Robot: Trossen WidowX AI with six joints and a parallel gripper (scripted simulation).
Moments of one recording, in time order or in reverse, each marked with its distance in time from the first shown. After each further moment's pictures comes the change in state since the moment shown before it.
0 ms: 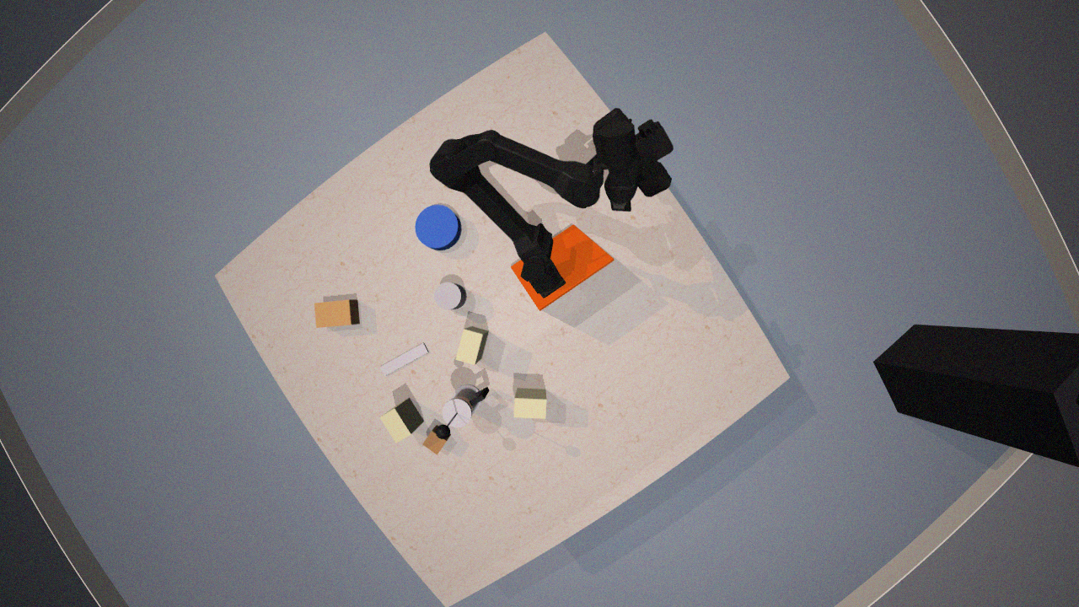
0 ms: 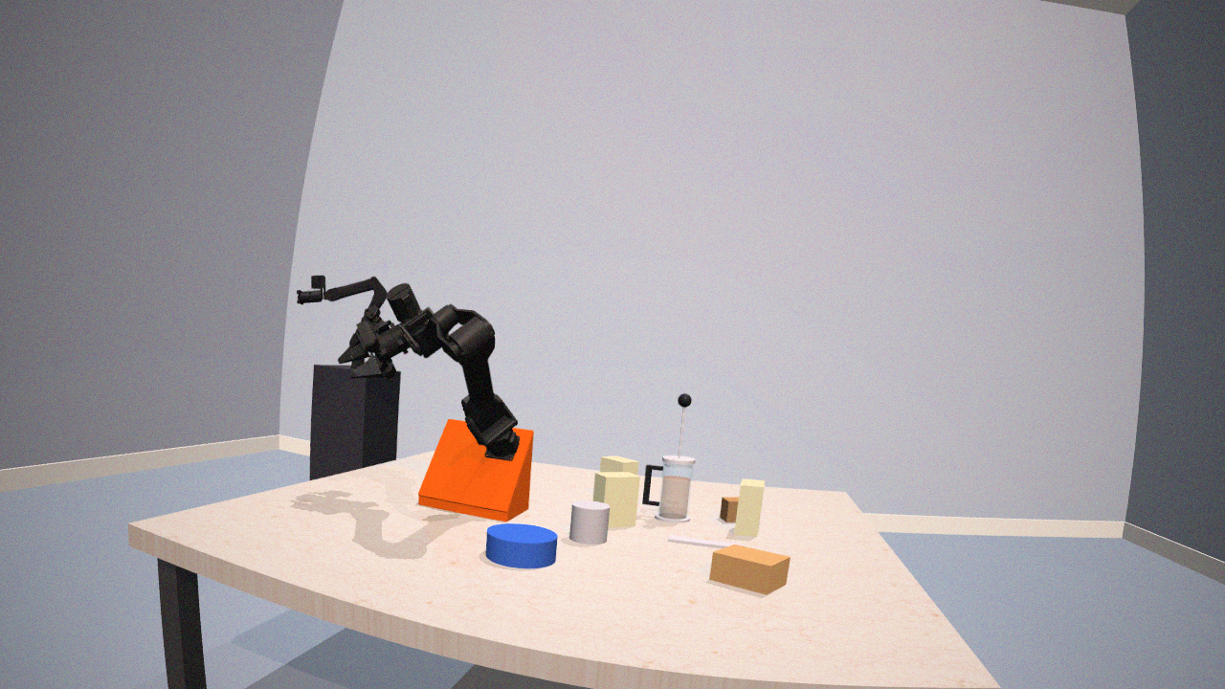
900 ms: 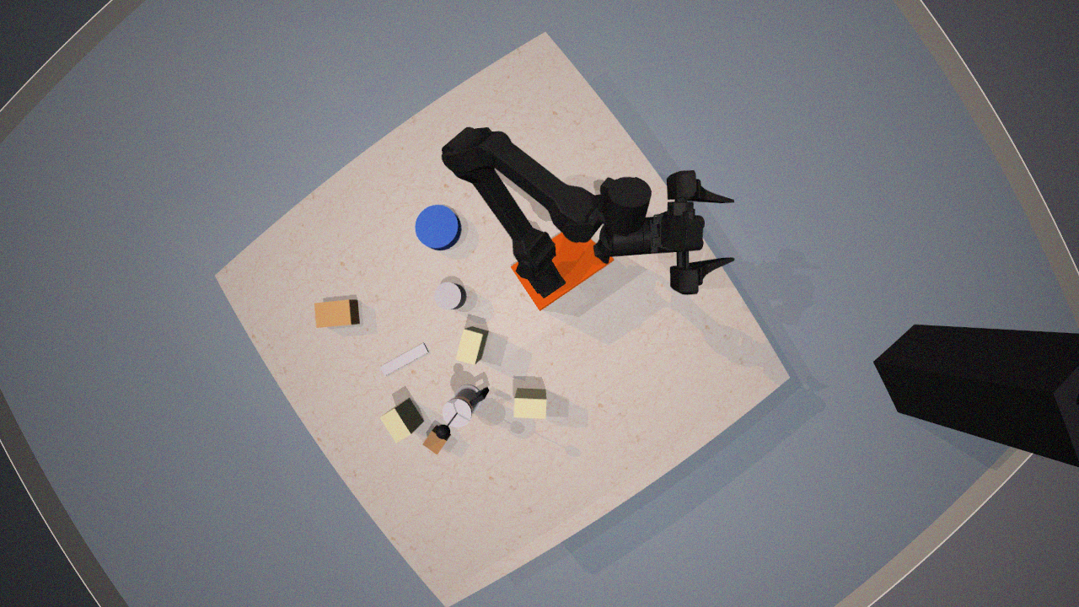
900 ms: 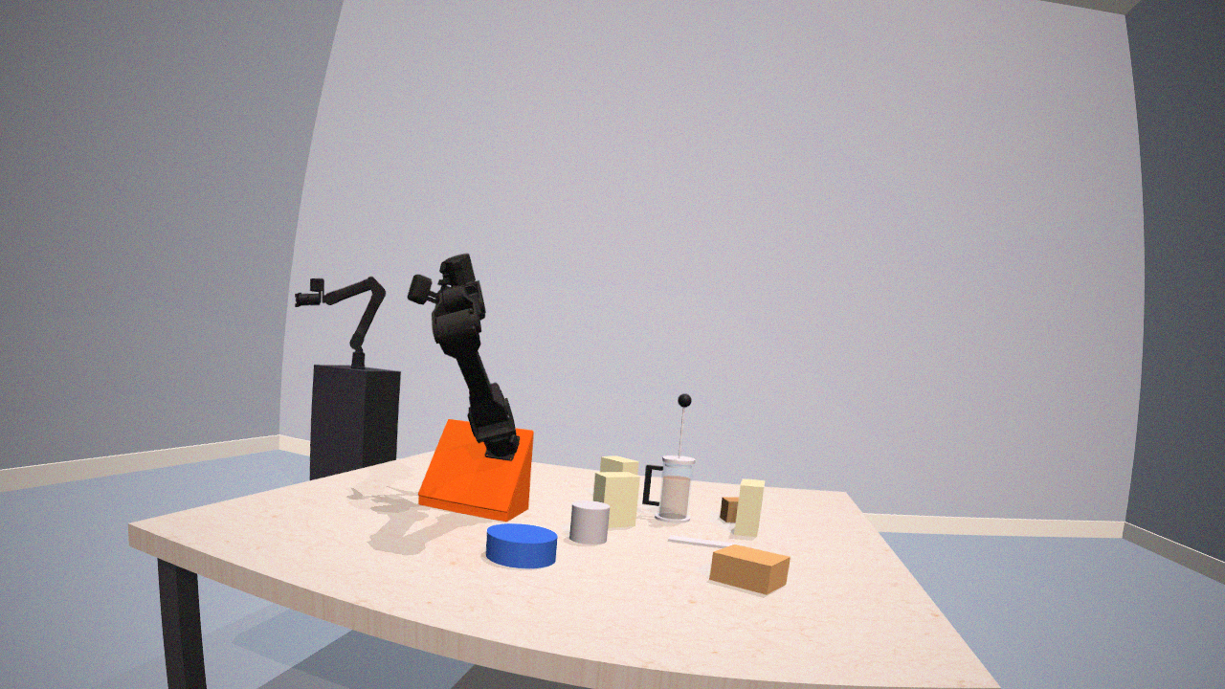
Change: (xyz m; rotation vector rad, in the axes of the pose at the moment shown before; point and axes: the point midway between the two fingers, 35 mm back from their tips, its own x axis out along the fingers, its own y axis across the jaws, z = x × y) arm -0.223 -0.119 0.118 0.026 -0.866 -0.758
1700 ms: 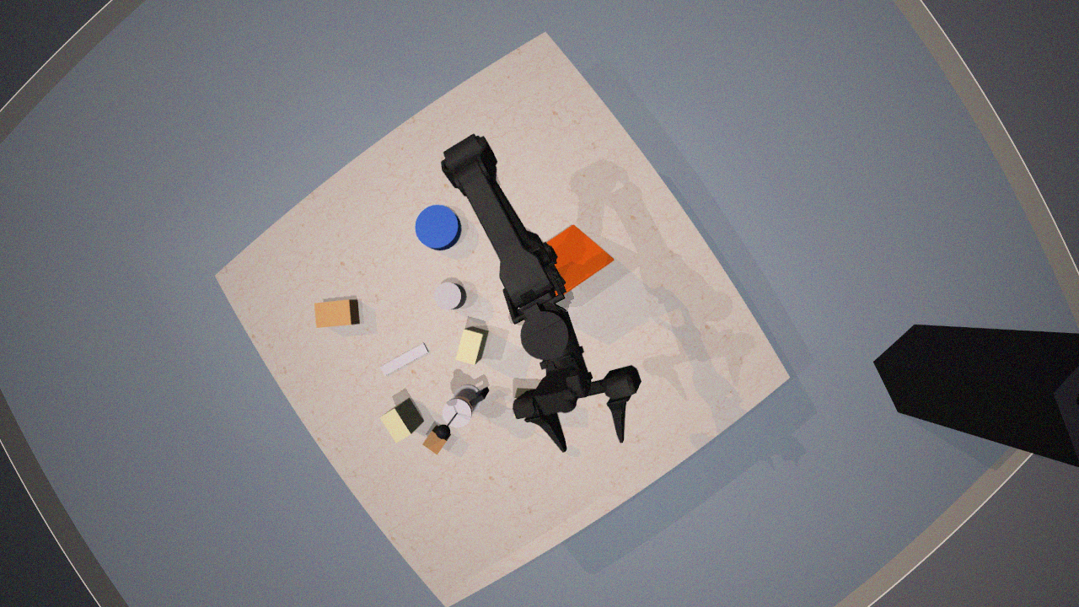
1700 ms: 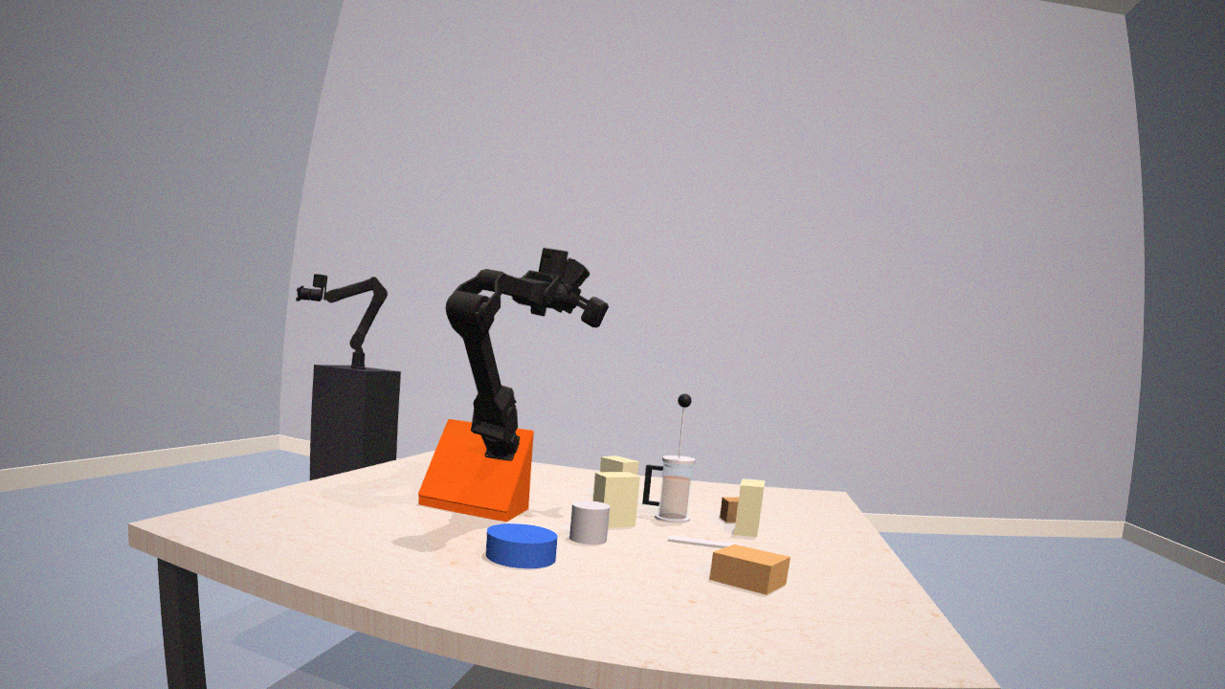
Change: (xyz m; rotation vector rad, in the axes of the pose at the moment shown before) arm -0.232 -0.261 0.095 0.119 -0.409 -1.267
